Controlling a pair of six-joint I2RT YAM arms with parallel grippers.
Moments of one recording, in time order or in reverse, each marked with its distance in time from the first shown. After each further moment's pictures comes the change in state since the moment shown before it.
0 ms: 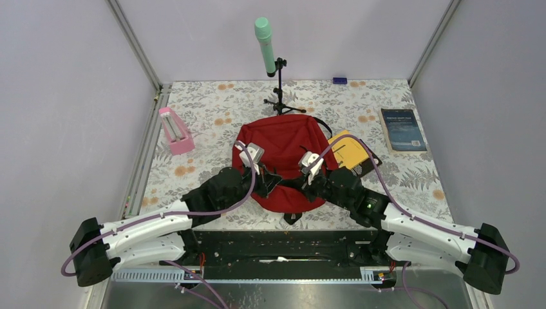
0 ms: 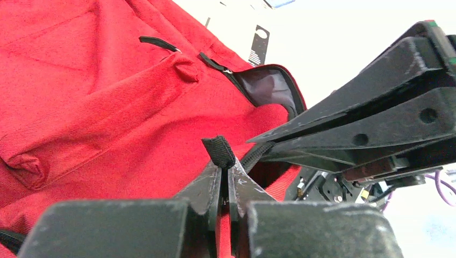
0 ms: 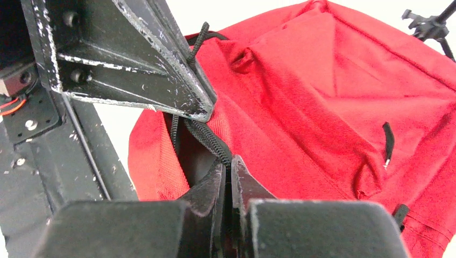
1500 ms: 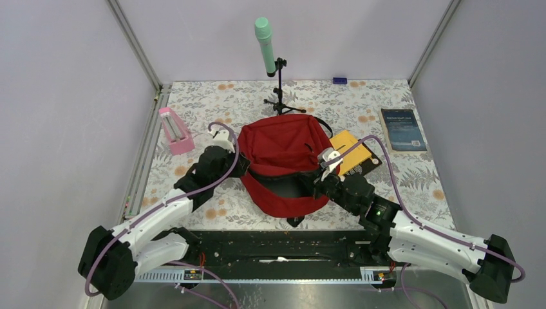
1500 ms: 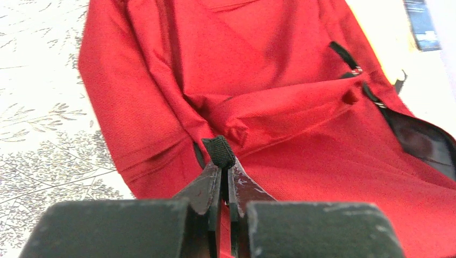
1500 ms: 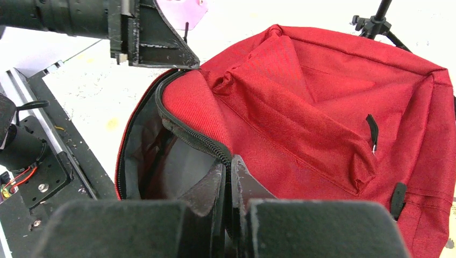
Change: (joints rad) left arm 0.441 0.058 -0.012 -0.142 0.081 -0.052; right arm 0.000 -0.146 -0.090 0.104 0.181 0.167
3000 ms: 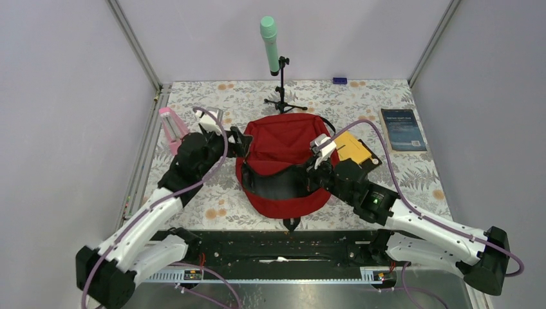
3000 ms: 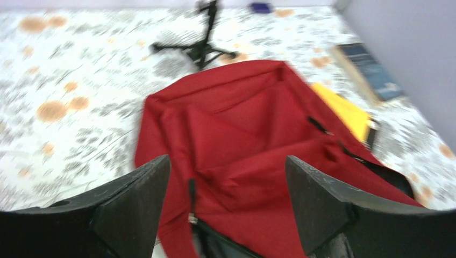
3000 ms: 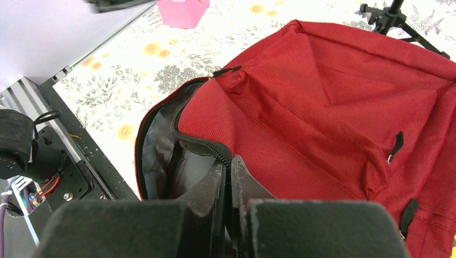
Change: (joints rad) left arm 0.135 0.002 0.167 0.055 0.047 0.214; right arm -0.002 0.115 0.204 -0.171 0.002 0.069
